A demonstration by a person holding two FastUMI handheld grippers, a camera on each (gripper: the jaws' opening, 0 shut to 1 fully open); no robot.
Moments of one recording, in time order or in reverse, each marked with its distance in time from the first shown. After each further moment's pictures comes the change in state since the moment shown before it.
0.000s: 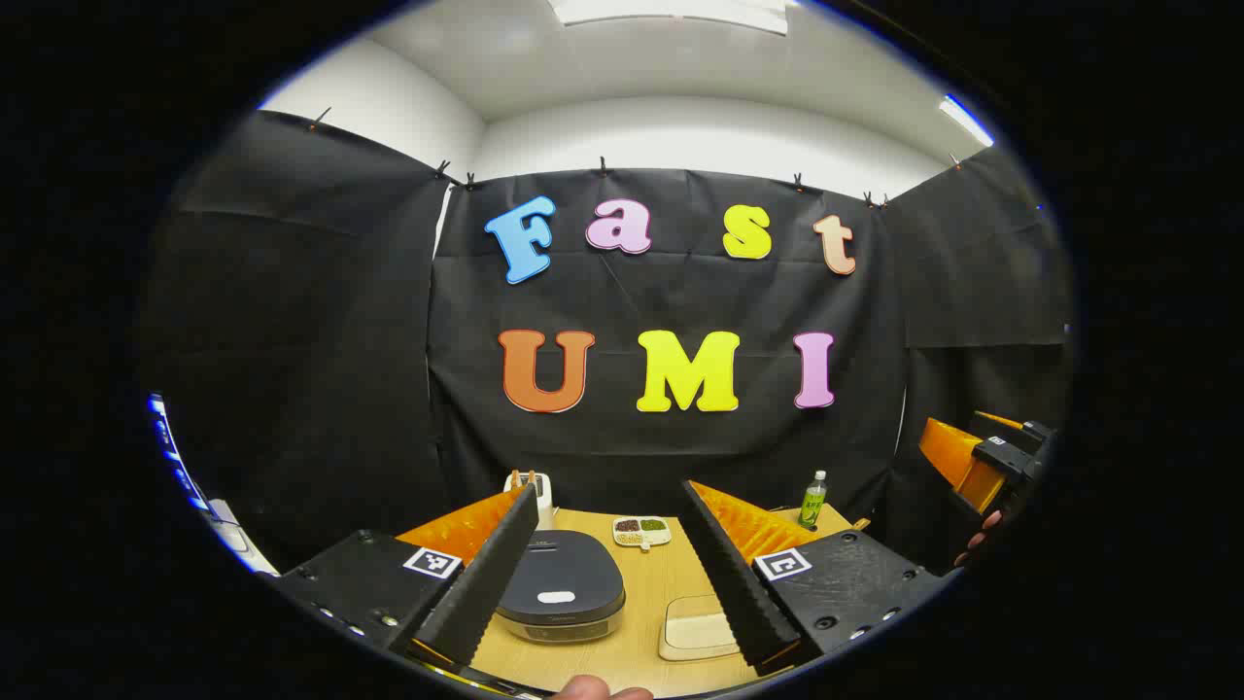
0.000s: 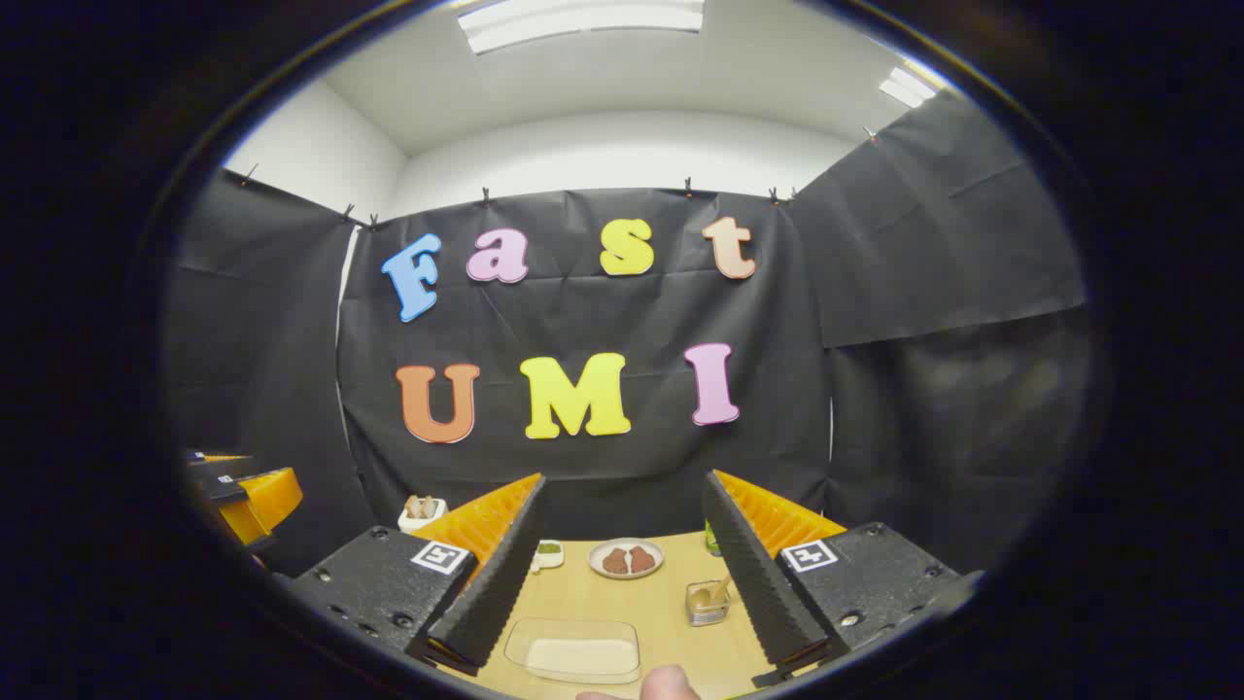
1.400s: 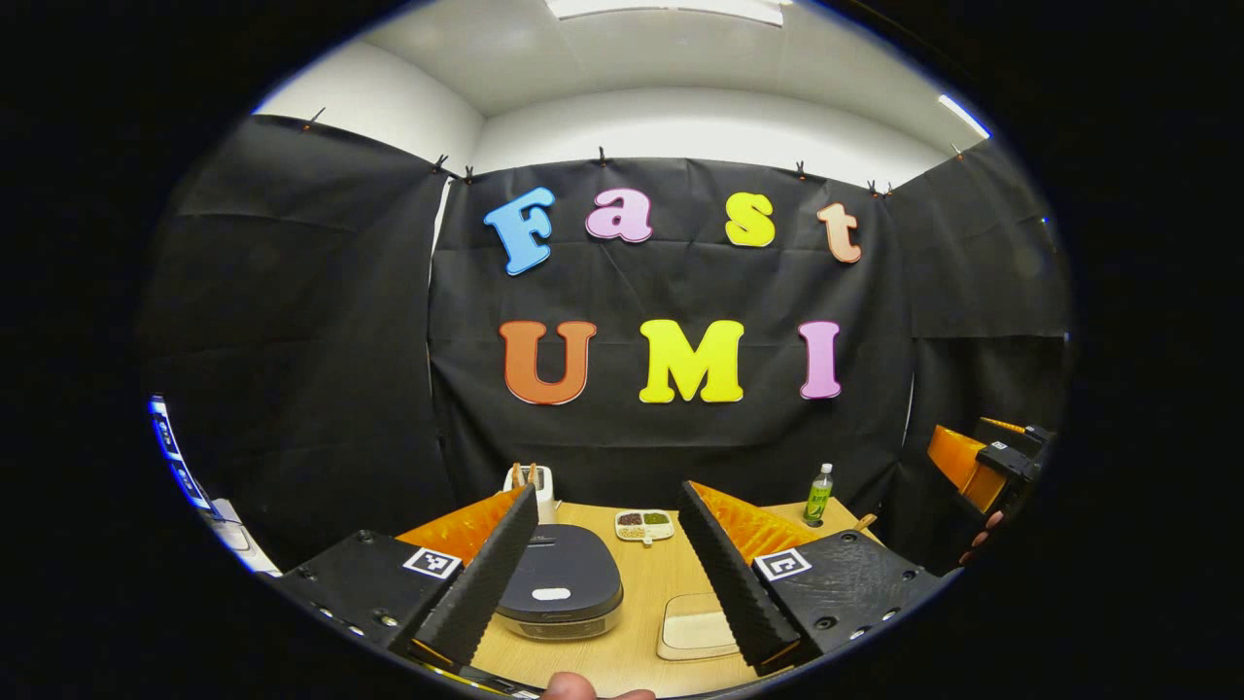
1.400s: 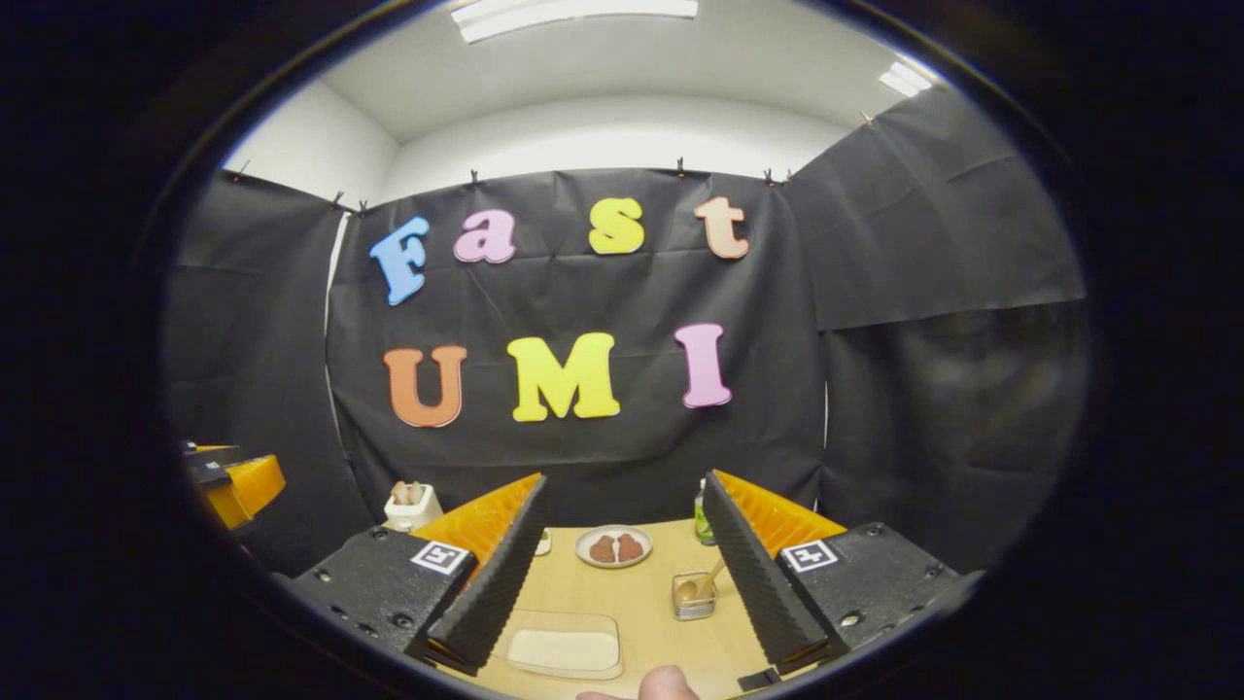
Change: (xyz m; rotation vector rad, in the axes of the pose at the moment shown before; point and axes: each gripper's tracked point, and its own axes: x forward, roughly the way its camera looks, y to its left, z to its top) left arm 0.015 -0.003 -0.020 0.021 0.048 0.038; right arm 0.024 -0.028 -0.027 0.003 0.075 -0.014
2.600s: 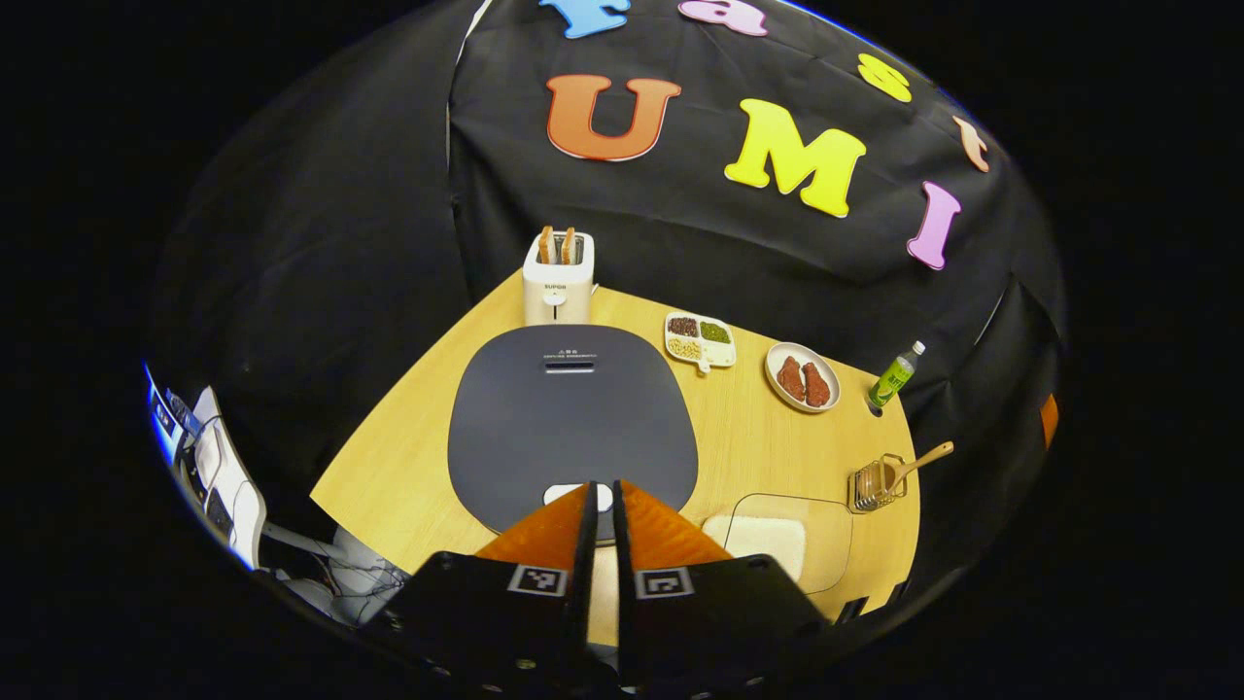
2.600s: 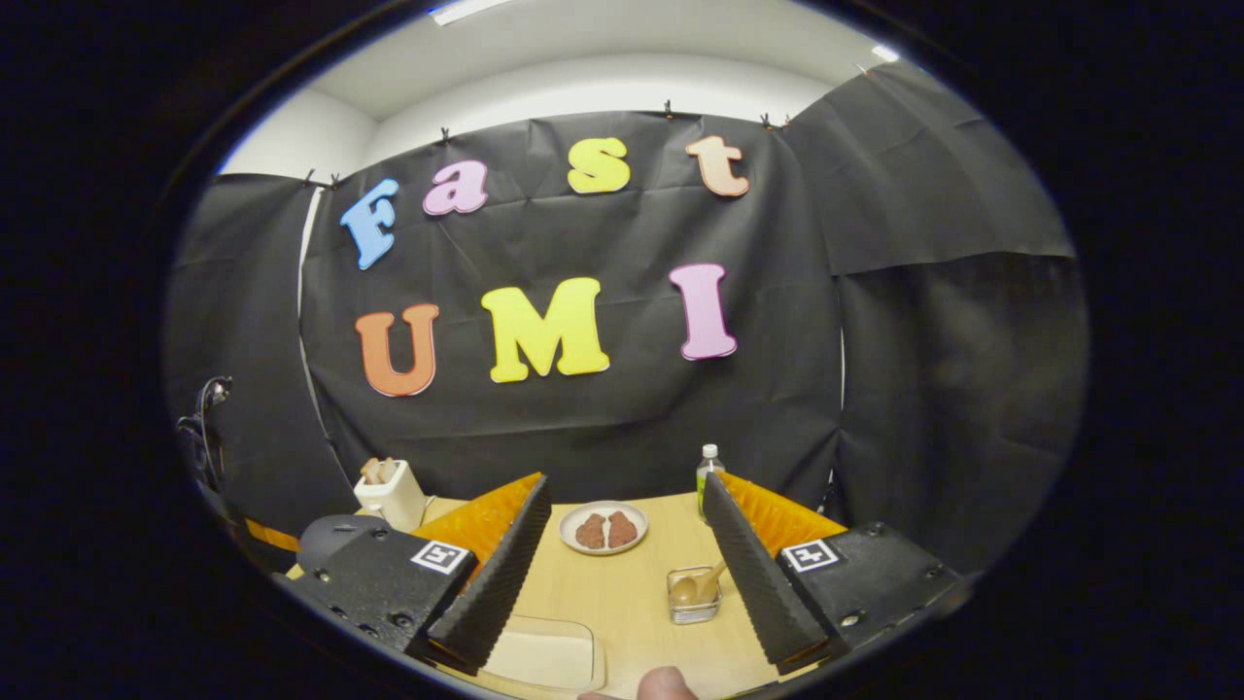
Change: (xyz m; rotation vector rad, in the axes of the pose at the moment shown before) left arm 0.111 0.049 -0.207 -0.226 0.771 0.057; right arm 0.118 -0.044 -0.068 0.032 0.131 0.001
